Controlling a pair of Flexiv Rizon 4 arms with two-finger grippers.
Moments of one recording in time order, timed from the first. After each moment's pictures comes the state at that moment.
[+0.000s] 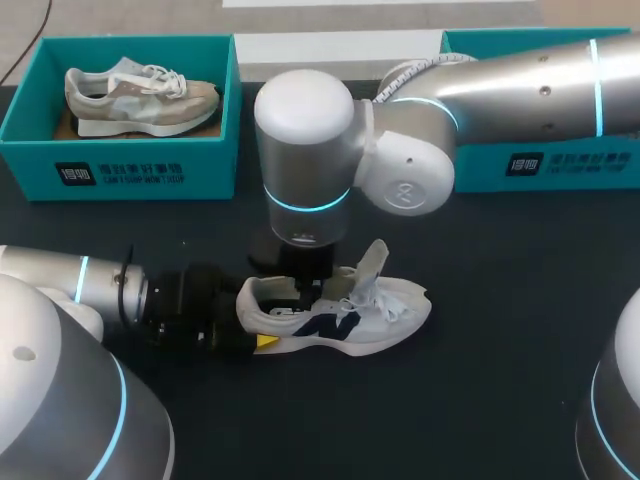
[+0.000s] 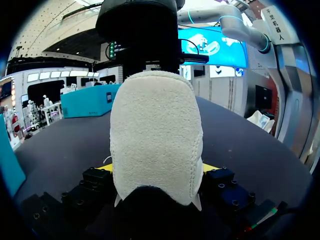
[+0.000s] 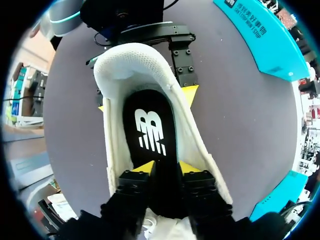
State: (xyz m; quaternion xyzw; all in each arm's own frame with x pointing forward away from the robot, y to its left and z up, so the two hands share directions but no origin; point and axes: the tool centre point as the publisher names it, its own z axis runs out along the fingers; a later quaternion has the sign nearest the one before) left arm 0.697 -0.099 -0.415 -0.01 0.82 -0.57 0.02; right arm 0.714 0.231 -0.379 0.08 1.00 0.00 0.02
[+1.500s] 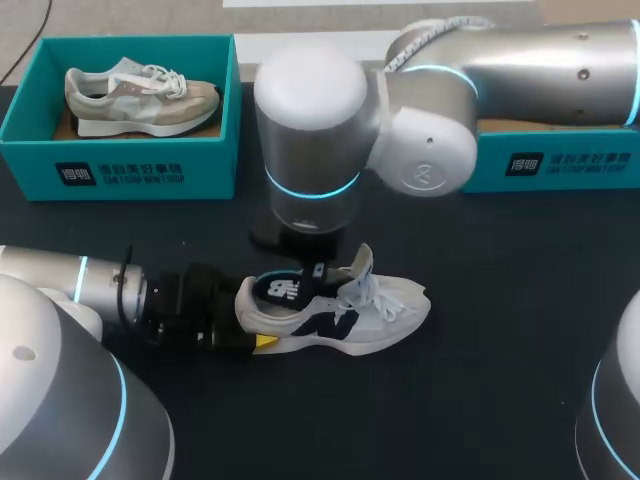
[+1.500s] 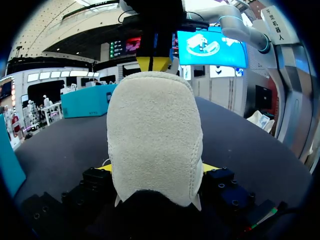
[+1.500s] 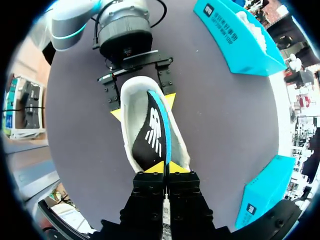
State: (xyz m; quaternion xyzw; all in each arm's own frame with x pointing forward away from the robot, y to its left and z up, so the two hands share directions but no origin) left arm 0.696 -0.099 -0.415 -0.01 0.82 -0.57 0.02; right arm 0.711 0.223 -0.309 0.12 0.99 0.01 0.08
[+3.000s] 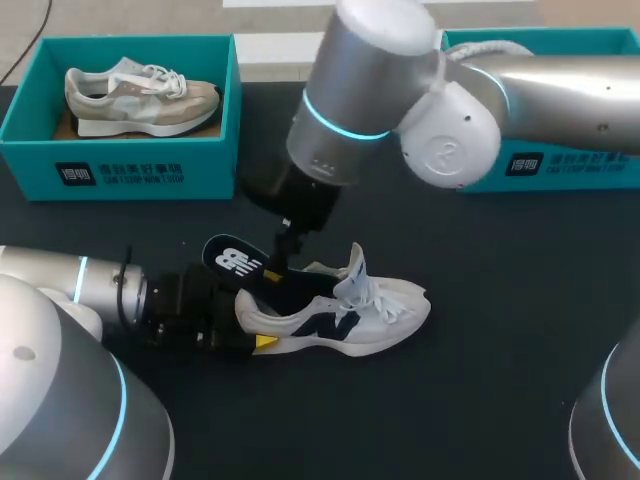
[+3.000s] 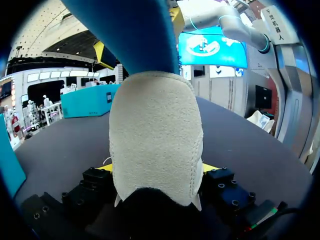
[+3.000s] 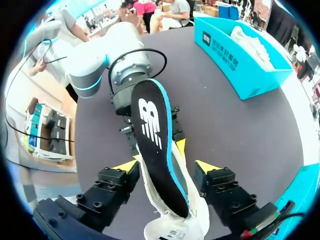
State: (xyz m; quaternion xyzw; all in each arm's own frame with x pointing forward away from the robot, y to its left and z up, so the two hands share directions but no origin) left arm 0.696 -0.098 -0.415 -0.01 0.82 -0.57 0.02; right arm 0.720 0.276 -0.290 0.15 0.97 0.18 -0.05
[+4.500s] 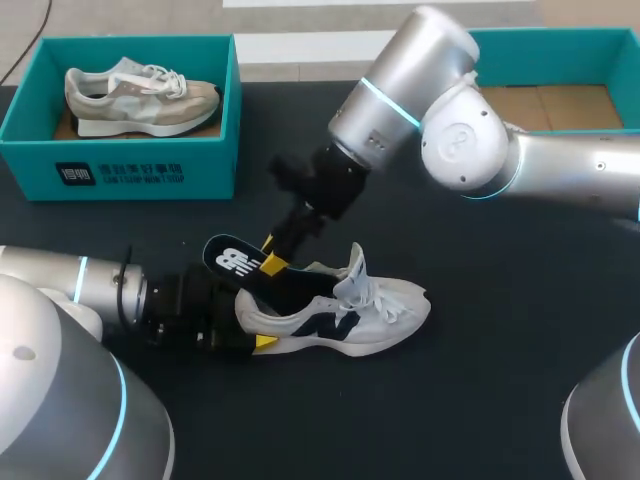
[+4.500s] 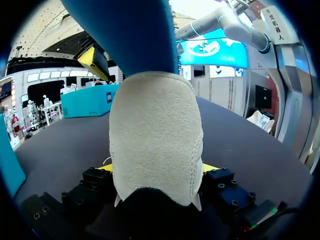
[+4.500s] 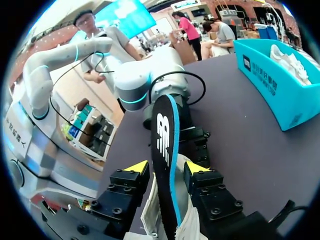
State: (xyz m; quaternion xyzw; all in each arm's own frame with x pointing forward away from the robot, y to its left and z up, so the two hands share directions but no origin) left arm 0.696 -0.098 -0.415 -0.01 0.82 -0.57 0.02; right arm 0.721 0.300 -0.300 0.03 0.91 0.34 -0.23
